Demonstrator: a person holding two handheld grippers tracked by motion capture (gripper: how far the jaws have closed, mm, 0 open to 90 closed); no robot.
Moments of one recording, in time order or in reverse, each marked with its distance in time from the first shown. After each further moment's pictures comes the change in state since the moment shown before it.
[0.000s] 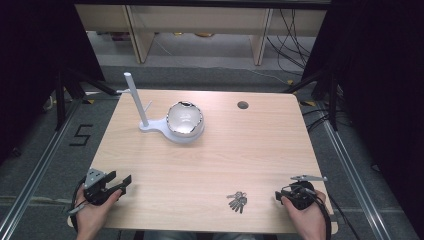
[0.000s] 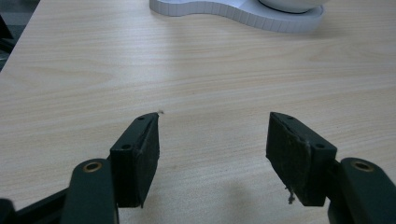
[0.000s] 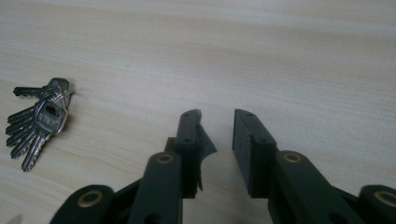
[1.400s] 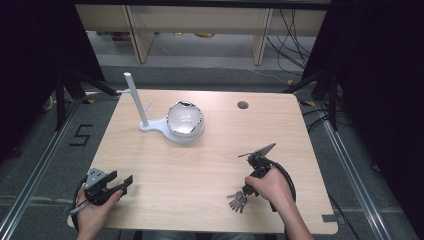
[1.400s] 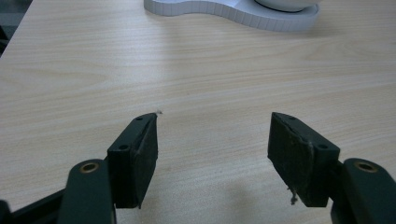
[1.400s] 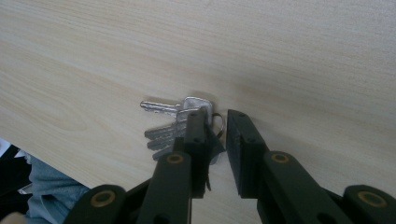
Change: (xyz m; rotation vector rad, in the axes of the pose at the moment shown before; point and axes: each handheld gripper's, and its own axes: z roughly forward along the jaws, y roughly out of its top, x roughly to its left) left arm -0.001 0.000 0.001 0.005 -0.014 0.006; right arm 0.083 0.093 0.047 0.547 0.136 0.105
